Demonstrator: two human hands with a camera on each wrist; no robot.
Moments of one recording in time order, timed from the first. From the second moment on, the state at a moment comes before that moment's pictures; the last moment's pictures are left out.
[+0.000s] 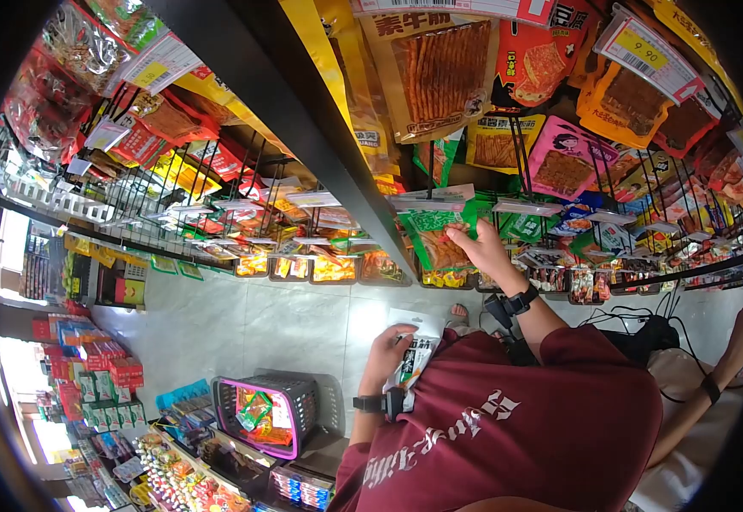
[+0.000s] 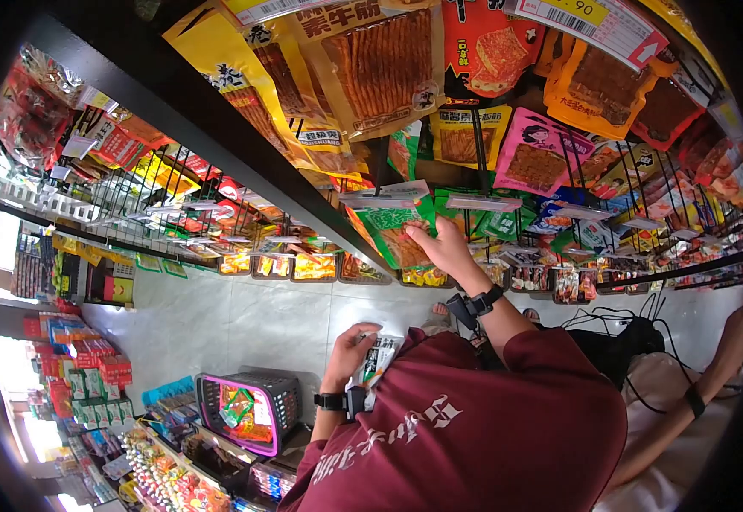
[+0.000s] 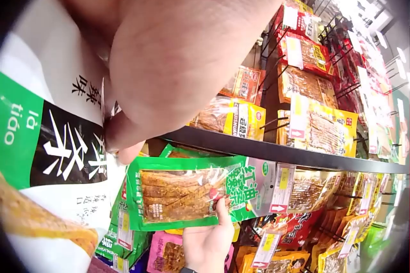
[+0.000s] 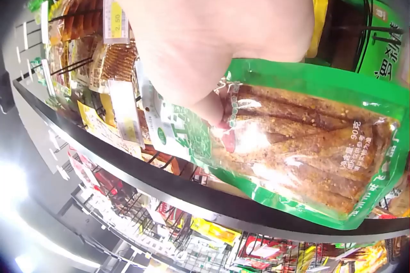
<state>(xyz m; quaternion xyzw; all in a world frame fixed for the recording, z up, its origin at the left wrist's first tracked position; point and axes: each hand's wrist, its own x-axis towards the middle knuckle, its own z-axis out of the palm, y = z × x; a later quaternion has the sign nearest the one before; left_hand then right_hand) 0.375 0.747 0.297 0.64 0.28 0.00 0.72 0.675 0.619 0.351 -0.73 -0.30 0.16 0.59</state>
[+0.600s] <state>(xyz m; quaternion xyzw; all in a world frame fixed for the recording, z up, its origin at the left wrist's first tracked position) 0.368 0.742 0.298 0.66 0.29 0.01 0.69 0.704 0.650 0.330 -0.72 -0.25 0.12 0.64</state>
